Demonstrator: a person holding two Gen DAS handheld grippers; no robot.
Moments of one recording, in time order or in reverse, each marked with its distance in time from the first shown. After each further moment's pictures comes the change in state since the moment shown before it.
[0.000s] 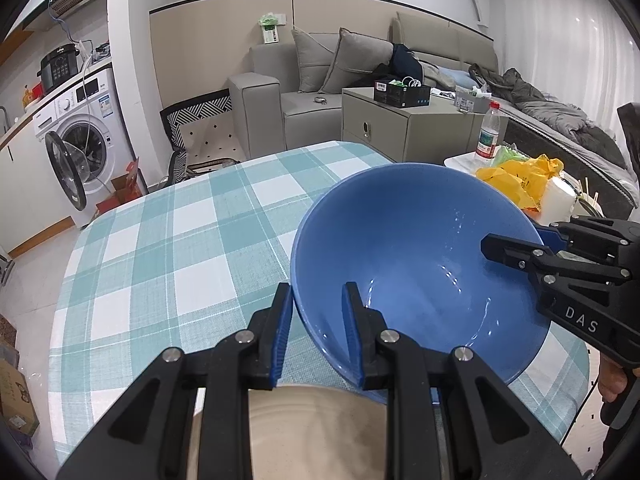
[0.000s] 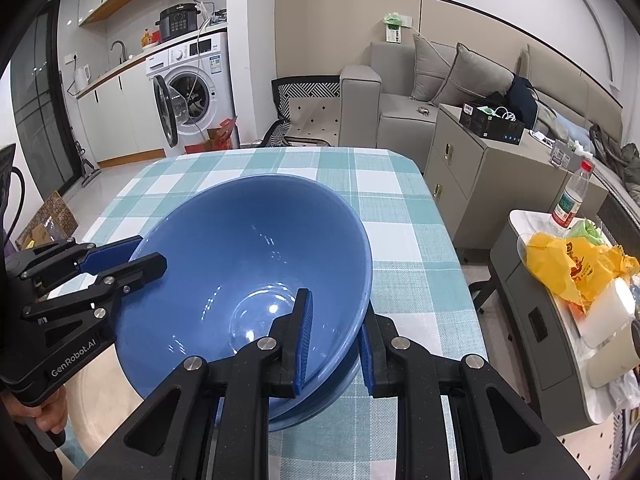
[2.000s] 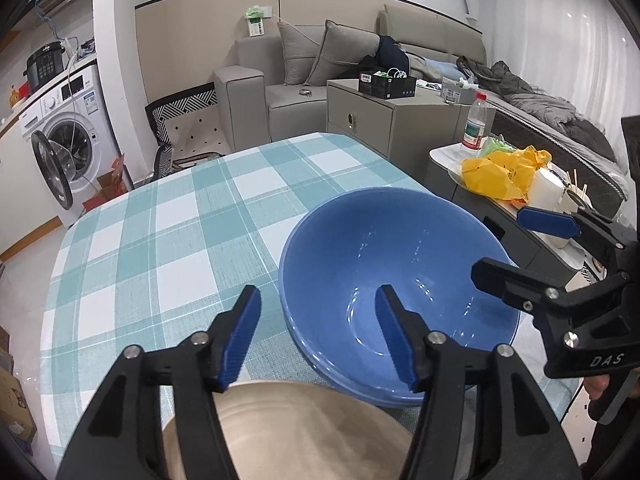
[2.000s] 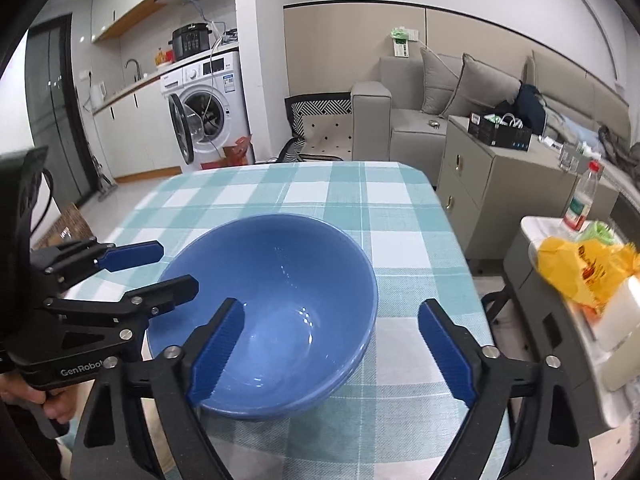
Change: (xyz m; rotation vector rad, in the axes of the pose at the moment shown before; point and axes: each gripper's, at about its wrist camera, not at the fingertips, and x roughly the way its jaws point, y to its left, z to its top) left arm 0.002 -0.009 0.002 0.008 0.036 -0.055; right arm -0.007 -0.013 -0.017 0.044 -0.070 0.092
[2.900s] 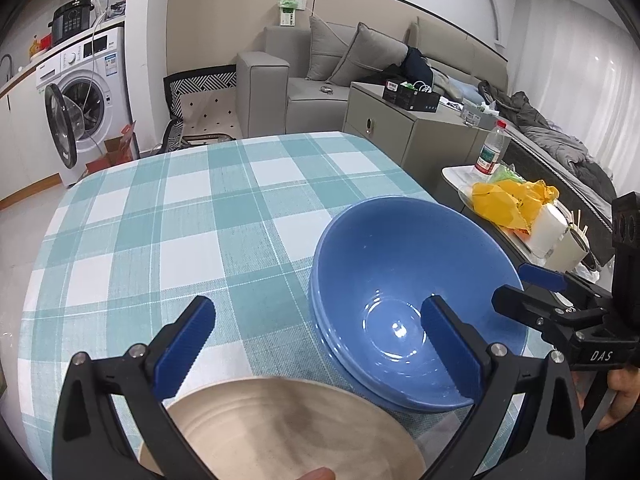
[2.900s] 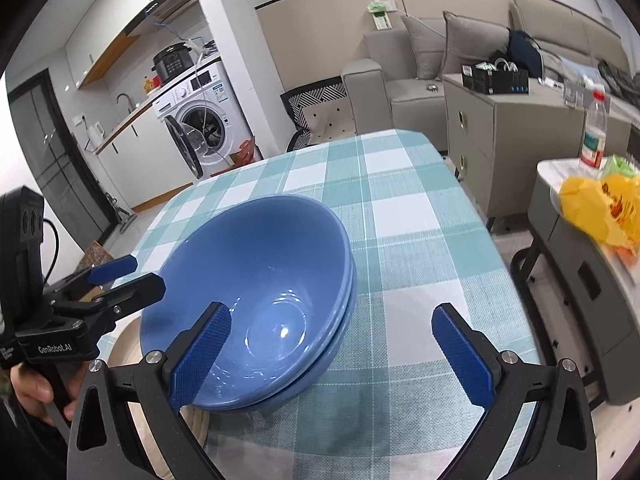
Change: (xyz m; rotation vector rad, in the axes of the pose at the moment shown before) left arm 0.006 0.026 -0.005 -0.152 0.006 -0.019; right arm 0.020 -0.037 -0.017 0.189 0.057 0.108
